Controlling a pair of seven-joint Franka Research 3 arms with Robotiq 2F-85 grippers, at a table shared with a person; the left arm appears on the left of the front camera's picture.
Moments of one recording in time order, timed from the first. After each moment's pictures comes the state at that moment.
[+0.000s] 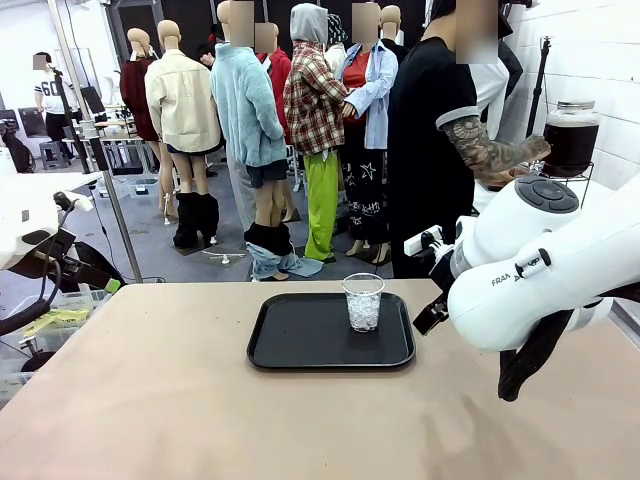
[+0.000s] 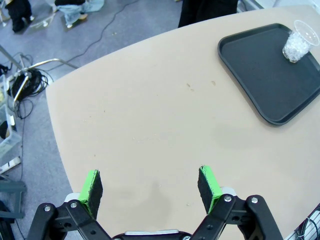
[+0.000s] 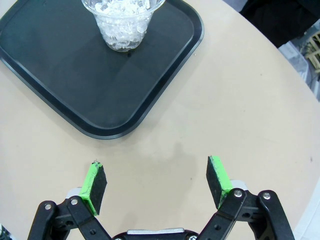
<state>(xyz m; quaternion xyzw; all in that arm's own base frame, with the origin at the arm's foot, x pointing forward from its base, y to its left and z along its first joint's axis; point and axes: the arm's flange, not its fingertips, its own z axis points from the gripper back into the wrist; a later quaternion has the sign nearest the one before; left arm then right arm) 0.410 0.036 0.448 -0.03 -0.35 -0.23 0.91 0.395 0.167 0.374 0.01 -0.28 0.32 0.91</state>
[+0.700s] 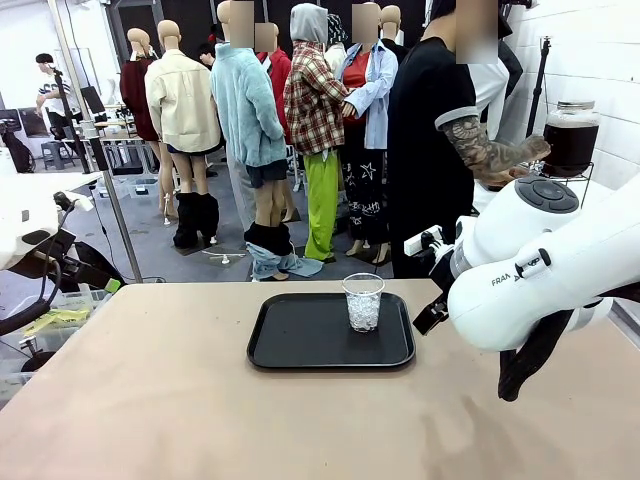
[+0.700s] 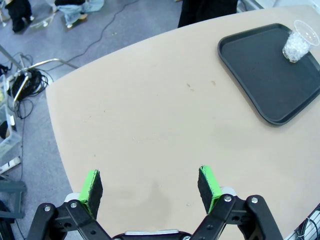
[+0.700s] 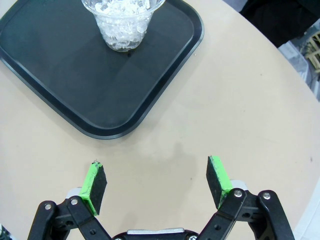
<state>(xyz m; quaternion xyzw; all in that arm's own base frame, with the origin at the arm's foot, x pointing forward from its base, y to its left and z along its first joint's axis) 0.410 0.036 0.448 -0.03 -0.35 -0.23 0.91 0.395 0.167 0.374 0.01 -0.28 0.32 0.91</state>
